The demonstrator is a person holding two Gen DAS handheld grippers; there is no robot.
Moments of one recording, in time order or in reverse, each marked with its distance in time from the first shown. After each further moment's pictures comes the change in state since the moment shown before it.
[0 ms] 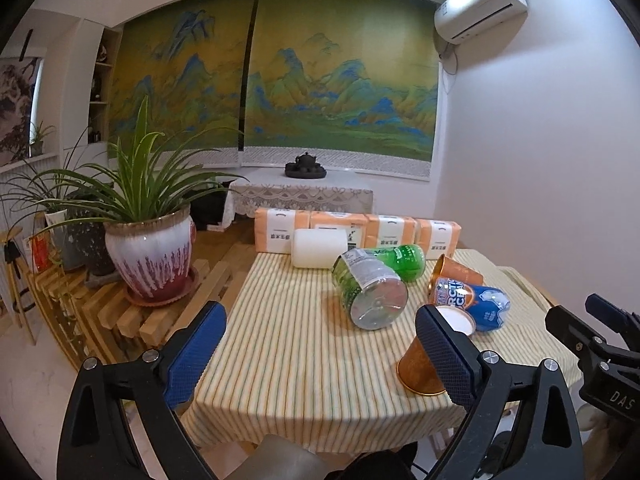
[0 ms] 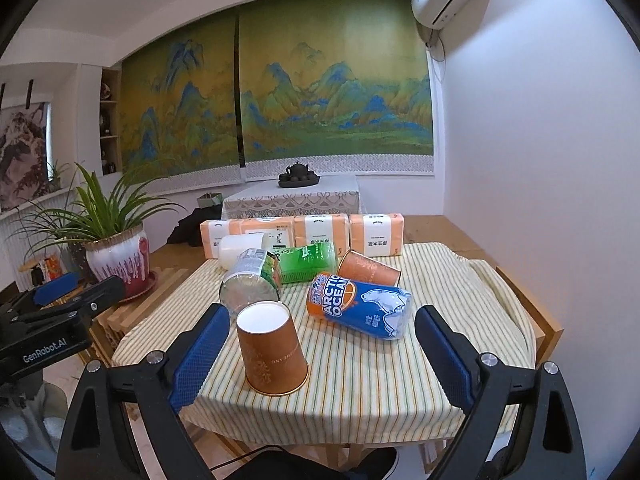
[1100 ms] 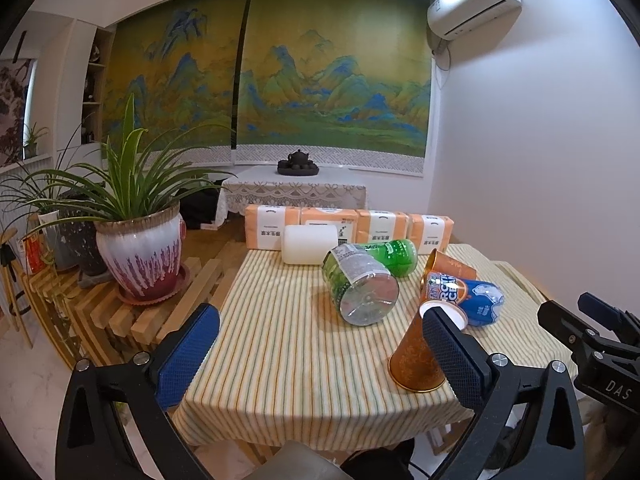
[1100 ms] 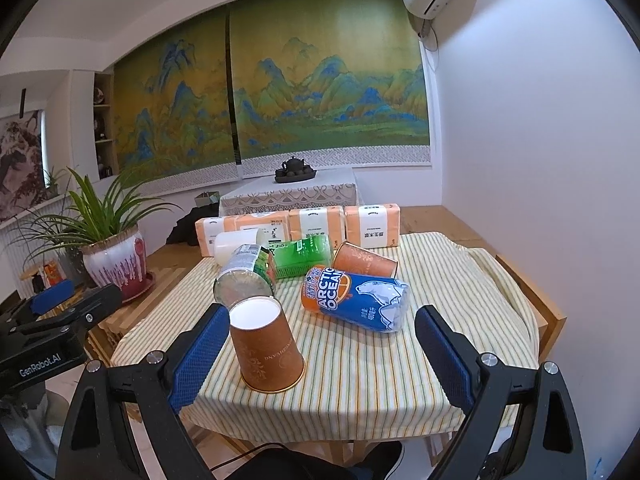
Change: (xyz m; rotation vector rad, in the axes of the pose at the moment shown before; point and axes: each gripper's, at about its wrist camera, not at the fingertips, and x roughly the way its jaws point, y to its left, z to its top) left arm 0.004 -0.010 -0.003 0.010 0.008 -0.022; right arm 0.005 -0.009 -0.002 0.034 0.022 0.003
